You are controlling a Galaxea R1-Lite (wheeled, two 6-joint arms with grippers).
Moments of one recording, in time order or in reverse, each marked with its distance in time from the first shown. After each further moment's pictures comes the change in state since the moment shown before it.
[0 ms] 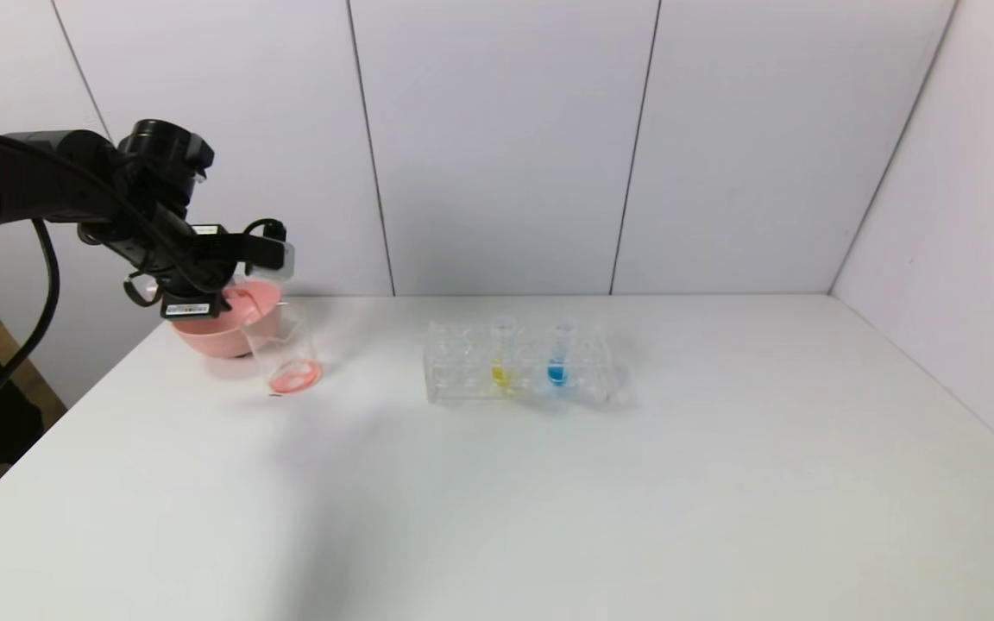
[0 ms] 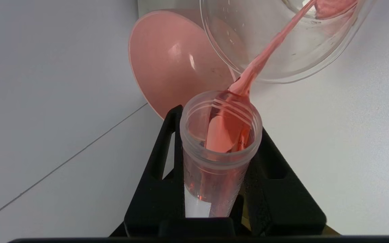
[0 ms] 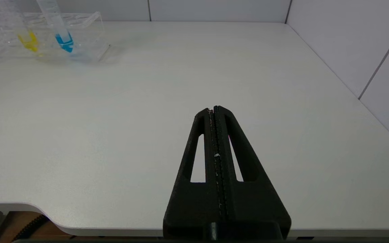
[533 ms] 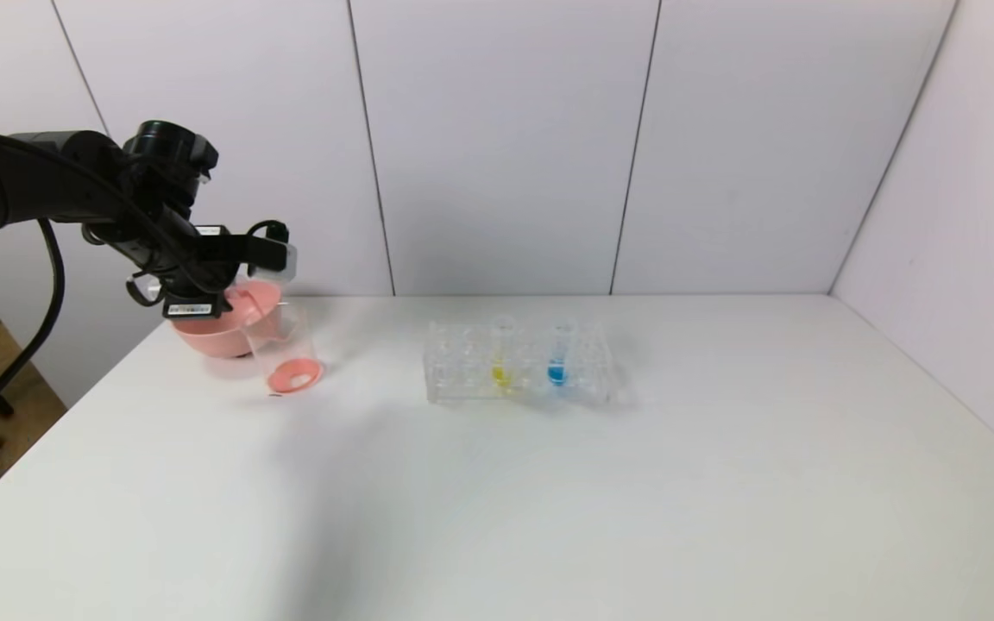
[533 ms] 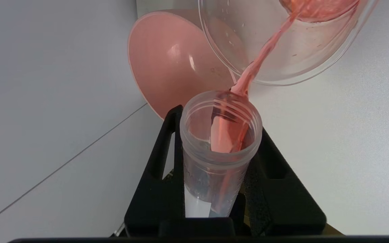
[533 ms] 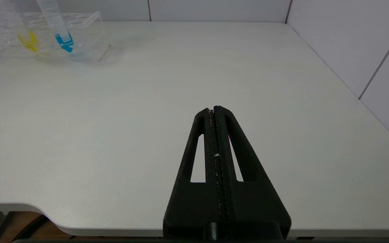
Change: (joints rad) left arm -0.007 0.010 -0.014 0.011 0.007 0.002; right arm 0.000 0.000 0.000 0.000 0.000 0.000
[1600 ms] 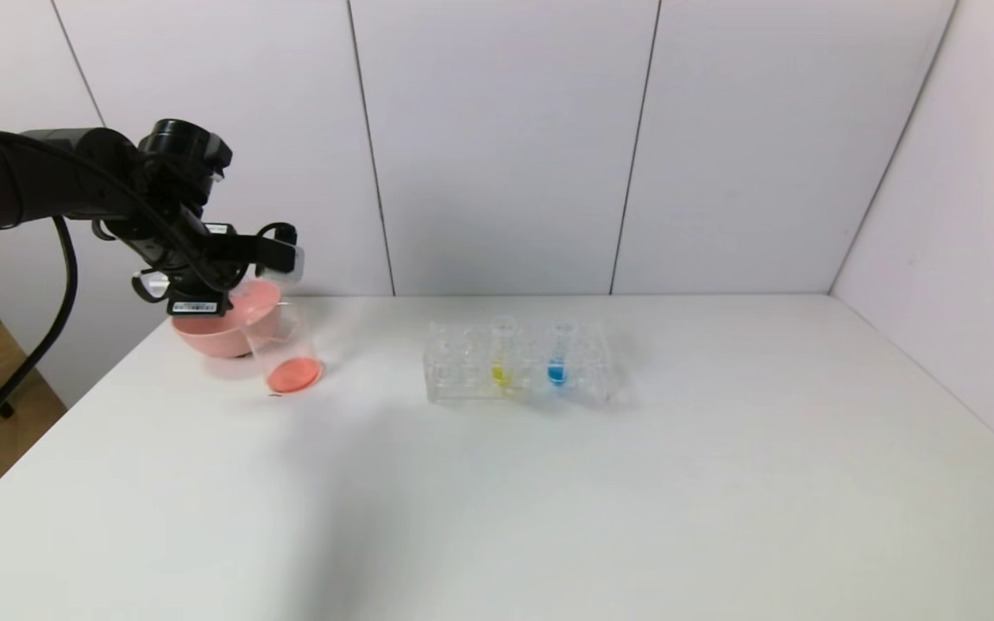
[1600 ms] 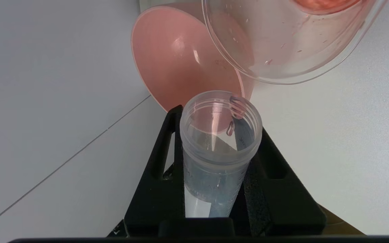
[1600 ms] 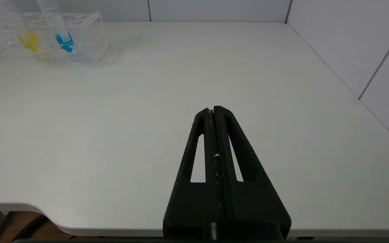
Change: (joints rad) left arm -0.029 0.011 -0.027 0.017 0.078 0.001; right arm 0.000 0.000 0.000 0.000 0.000 0.000
